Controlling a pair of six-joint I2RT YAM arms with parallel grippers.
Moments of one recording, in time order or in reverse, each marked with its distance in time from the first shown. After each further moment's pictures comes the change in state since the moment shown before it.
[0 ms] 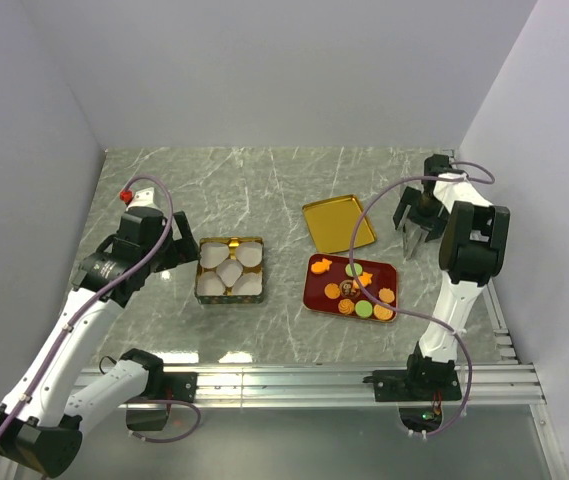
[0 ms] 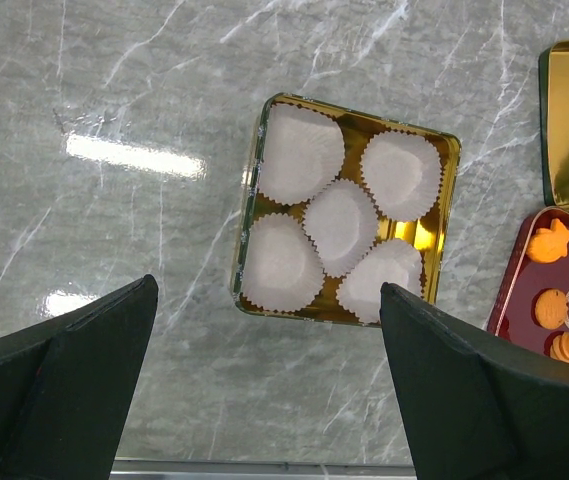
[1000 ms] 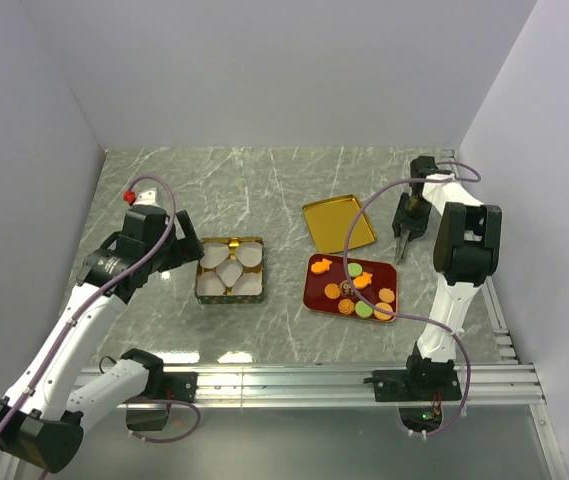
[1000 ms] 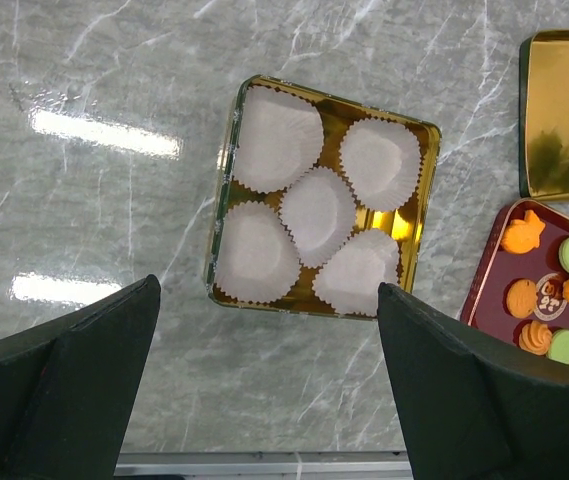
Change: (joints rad) left arm 0.000 0.032 -0.003 0.010 0.048 -0.058; right arm 0.071 -0.006 -0.019 -0.006 0.024 -0.034
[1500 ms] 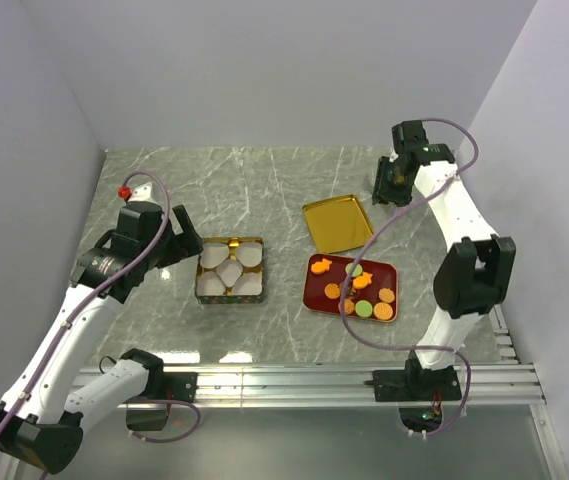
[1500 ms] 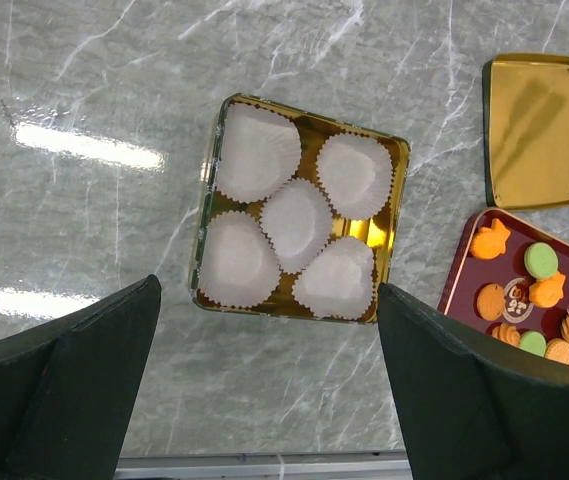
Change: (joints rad) left arm 0.000 -0.009 0.048 -0.015 0.008 -0.016; right arm 0.193 -0.274 0.161 -0.179 -0.037 0.031
